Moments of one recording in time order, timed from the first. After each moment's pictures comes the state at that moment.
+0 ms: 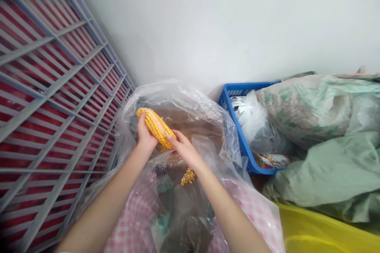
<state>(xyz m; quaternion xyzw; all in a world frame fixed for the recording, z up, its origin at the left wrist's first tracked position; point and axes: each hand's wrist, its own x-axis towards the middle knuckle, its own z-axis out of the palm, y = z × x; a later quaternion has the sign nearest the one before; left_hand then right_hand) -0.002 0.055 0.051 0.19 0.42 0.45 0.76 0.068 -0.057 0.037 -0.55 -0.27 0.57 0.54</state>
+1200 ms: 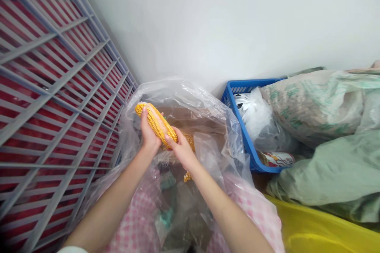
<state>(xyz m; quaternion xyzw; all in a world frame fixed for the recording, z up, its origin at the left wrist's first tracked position) -0.001 0.041 0.056 0.22 0.39 0.55 0.70 0.045 -0.052 0.030 -0.54 -0.28 0.52 0.60</state>
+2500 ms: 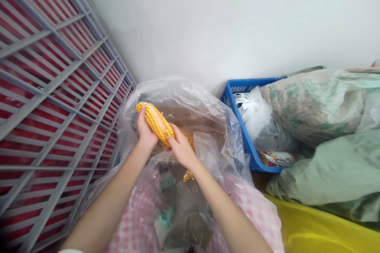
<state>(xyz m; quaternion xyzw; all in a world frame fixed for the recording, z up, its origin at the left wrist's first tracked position) -0.003 0.056 0.059 0.17 0.41 0.49 0.75 0.050 -0.048 0.030 -0.57 -0.34 0.49 0.57</state>
